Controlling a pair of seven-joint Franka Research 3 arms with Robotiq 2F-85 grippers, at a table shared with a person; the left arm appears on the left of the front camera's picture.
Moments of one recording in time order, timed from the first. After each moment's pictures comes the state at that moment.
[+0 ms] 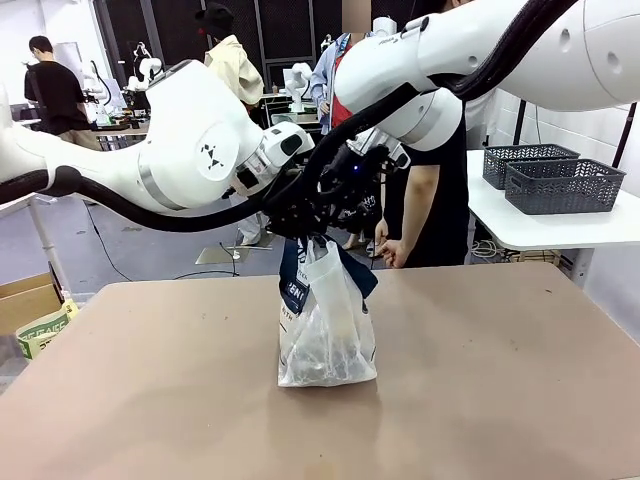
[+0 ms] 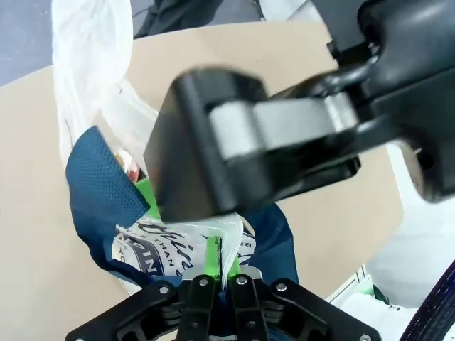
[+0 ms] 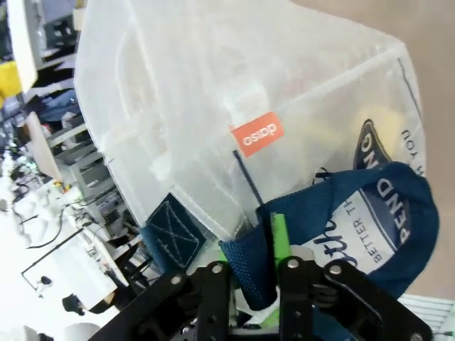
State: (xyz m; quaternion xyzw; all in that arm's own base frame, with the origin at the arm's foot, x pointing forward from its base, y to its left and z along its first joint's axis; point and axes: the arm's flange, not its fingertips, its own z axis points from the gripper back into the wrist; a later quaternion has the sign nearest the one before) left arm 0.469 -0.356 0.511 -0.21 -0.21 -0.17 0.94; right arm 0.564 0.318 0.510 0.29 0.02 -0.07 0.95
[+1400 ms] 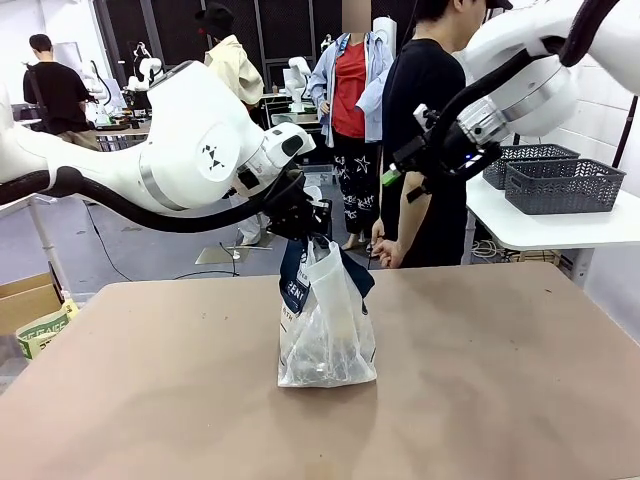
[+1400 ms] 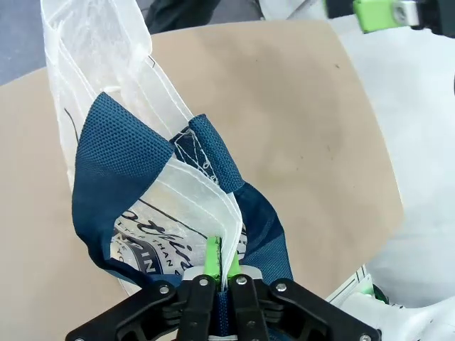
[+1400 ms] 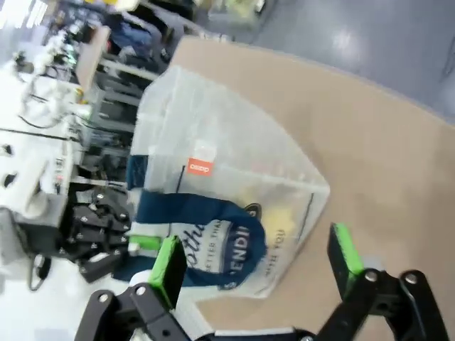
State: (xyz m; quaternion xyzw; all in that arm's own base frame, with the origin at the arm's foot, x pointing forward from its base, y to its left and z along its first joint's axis) left arm 0.469 -0.357 0.510 -0.21 -0.21 -0.17 0.94; right arm 0.622 0.121 0.520 0.38 -0.19 0.22 0.88
